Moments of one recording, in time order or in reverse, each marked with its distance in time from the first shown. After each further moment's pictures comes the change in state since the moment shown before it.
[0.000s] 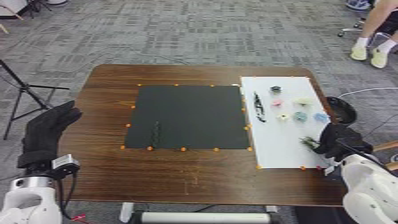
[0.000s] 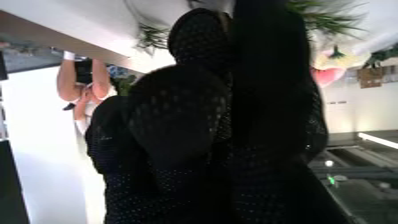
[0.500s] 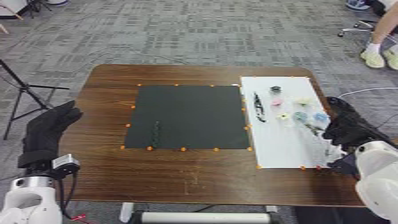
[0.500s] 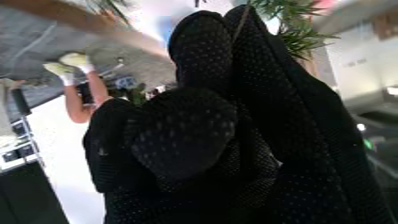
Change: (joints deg) left arm 0.0 0.1 0.1 -0.1 -0.7 0.0 -0.5; right arm 0.0 0.4 7.4 -4.6 14.8 0.4 1.4
